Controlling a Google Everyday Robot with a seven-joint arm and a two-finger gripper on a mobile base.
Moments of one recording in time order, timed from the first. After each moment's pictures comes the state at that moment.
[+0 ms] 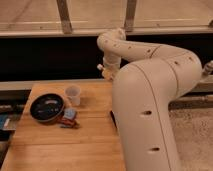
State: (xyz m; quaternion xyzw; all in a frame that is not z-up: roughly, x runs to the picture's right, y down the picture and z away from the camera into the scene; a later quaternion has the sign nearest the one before) arm 0.031 -0.093 0.853 -0.21 0.11 0.35 0.90
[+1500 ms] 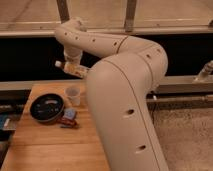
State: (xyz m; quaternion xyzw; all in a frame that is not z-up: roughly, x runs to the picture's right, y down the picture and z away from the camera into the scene) arm -0.179 -0.118 0.795 -0.22 -0.06 0.14 0.96
